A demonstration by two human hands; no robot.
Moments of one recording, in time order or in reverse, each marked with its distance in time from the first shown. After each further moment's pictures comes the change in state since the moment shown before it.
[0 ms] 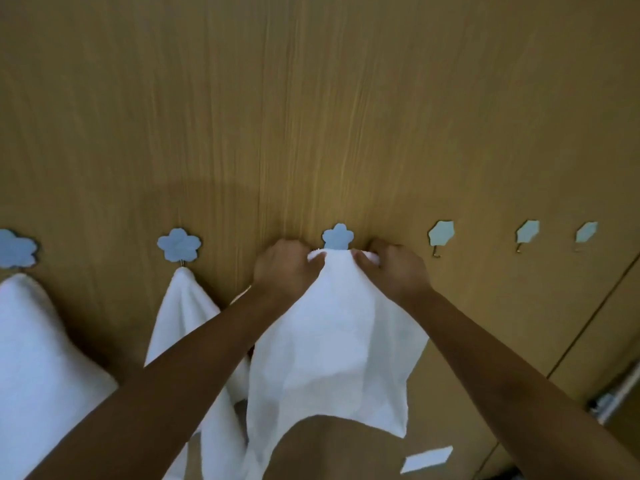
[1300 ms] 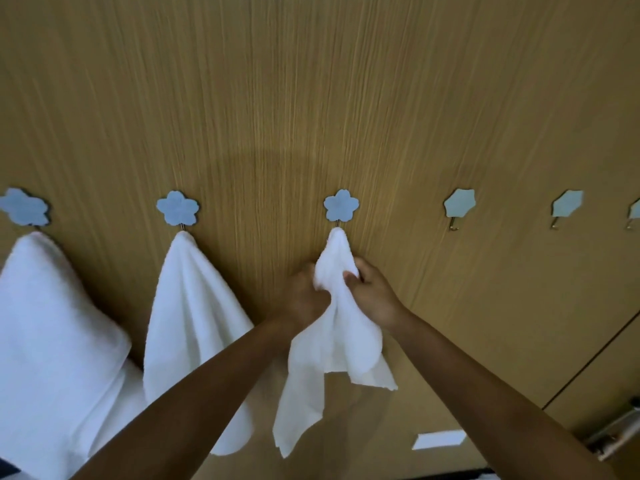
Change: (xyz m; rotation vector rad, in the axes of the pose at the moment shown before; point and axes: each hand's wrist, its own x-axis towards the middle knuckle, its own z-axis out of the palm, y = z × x) left_hand -0.057 0.003 0.067 -0.495 -0.159 -0.283; right_hand -0.047 -0.005 0.063 0.863 -0.303 0.139
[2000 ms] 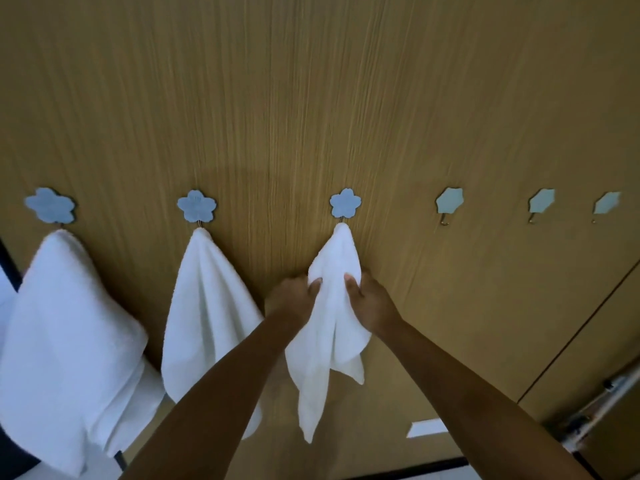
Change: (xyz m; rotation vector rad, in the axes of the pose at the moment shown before) left_hand -0.009 -0.032 -0.009 0.497 0.046 0.037; right_hand -0.024 0.016 0.019 -0.321 0.100 0.080
